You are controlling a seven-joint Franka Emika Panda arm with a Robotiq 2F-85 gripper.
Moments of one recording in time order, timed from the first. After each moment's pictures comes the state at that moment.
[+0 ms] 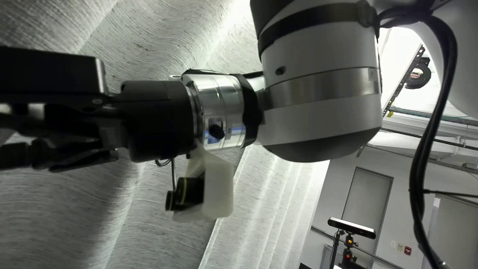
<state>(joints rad) 0.41 -0.10 0.34 -2.21 1.39 2.70 -1.21</state>
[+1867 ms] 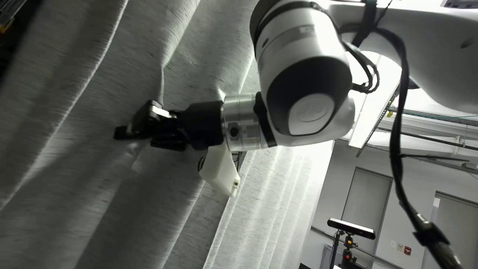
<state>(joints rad) 0.35 -0.08 0.30 -2.09 1.90 3.26 -1.63</state>
